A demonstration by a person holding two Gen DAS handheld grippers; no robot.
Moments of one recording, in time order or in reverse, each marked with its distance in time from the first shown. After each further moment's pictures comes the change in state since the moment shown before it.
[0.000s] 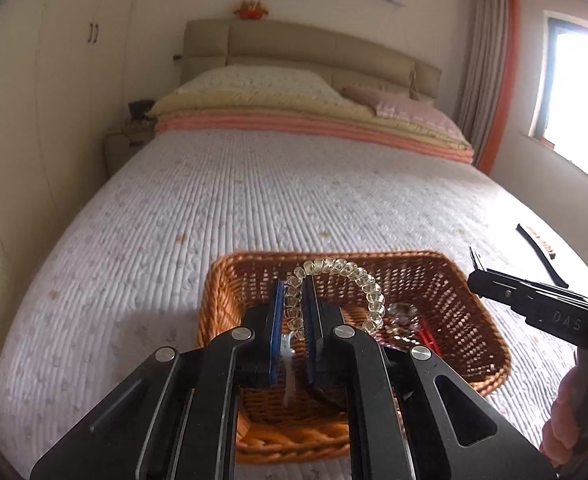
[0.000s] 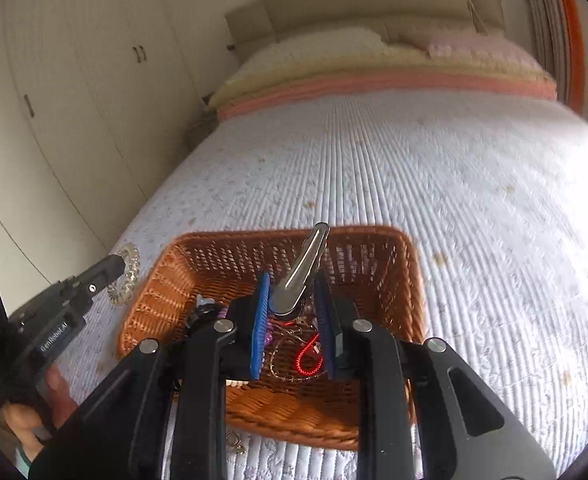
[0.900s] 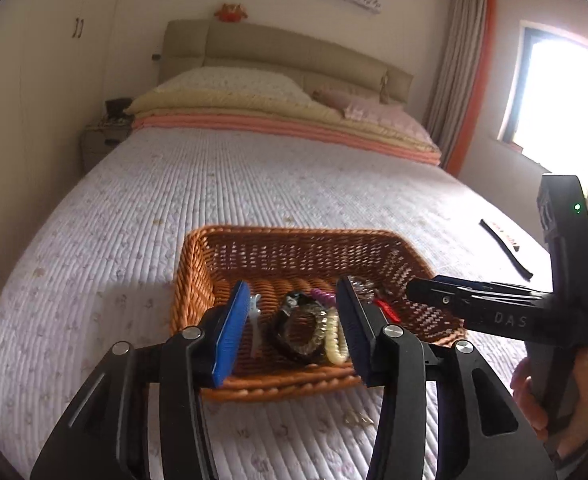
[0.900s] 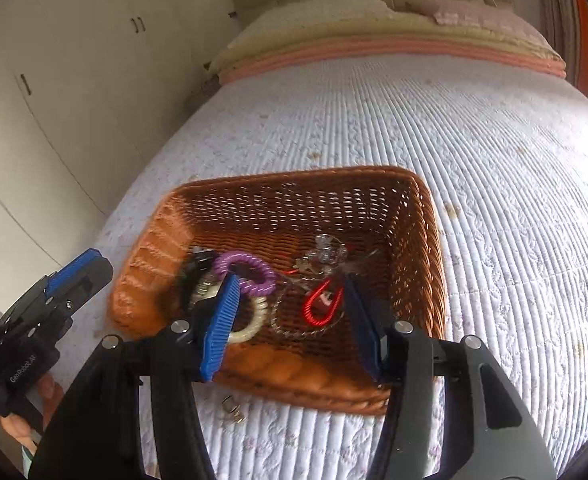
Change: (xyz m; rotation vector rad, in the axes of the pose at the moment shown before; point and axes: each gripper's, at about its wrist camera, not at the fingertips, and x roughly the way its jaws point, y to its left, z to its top) left arm -0.061 0.000 -0.028 0.008 -0.052 -0.138; right arm -0.005 0.004 -0.034 -0.028 0.078 0.024
